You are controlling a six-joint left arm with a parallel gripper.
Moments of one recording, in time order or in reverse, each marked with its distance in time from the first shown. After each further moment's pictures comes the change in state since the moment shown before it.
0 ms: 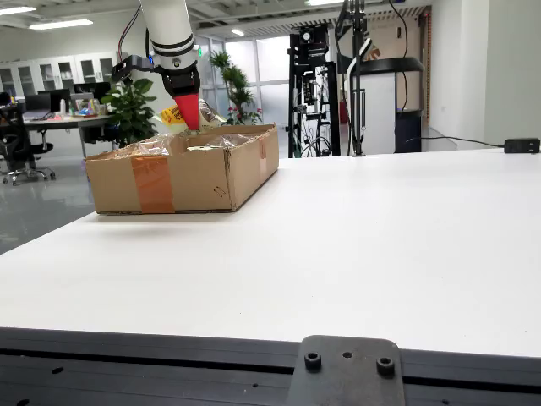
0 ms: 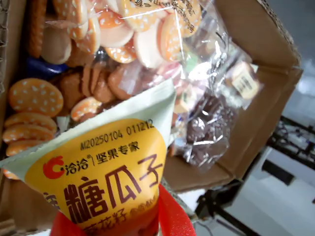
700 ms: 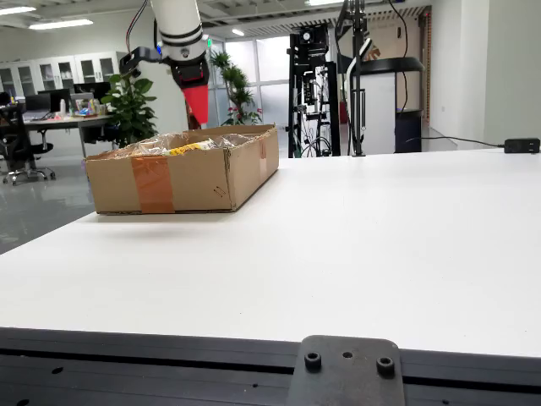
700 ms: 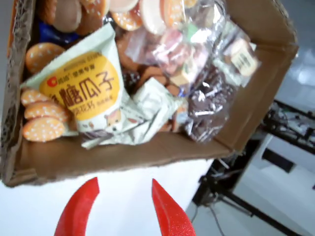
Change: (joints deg) arm -3.0 -0.9 -2.5 -0.5 3.0 0.0
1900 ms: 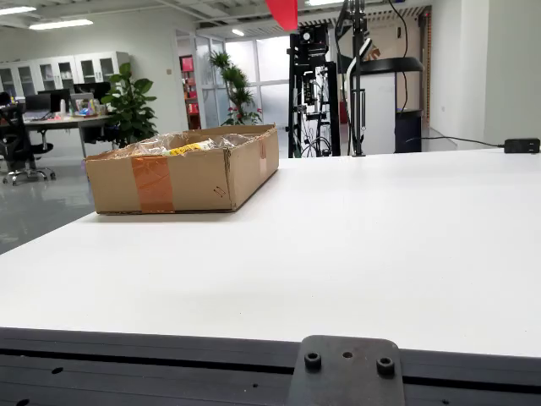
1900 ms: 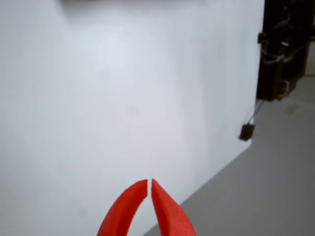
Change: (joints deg) arm -26.6 -6.8 -9.0 -3.3 14.2 17.9
